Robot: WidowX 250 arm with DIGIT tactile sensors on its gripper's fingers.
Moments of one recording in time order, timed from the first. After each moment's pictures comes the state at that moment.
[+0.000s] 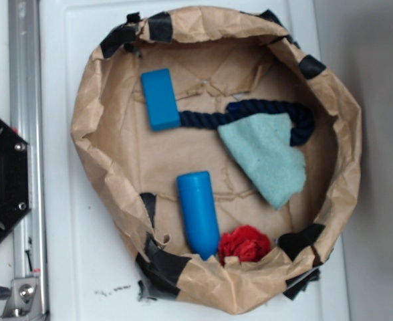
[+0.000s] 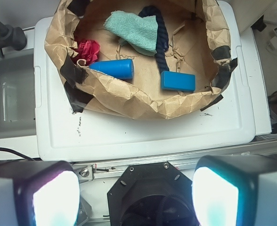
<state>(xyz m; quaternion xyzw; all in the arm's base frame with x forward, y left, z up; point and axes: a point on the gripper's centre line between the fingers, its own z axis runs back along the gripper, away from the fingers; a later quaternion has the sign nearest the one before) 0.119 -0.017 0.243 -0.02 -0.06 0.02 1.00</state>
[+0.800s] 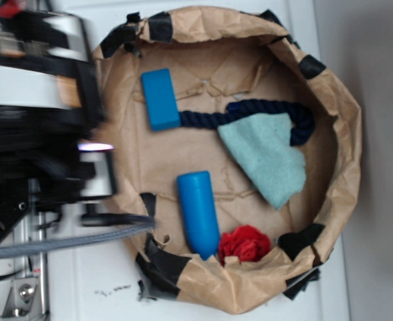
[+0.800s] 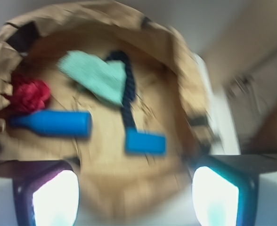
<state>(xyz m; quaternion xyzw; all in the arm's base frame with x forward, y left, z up) 0.209 0.016 0.184 0.09 -0.16 -0.03 0.98</state>
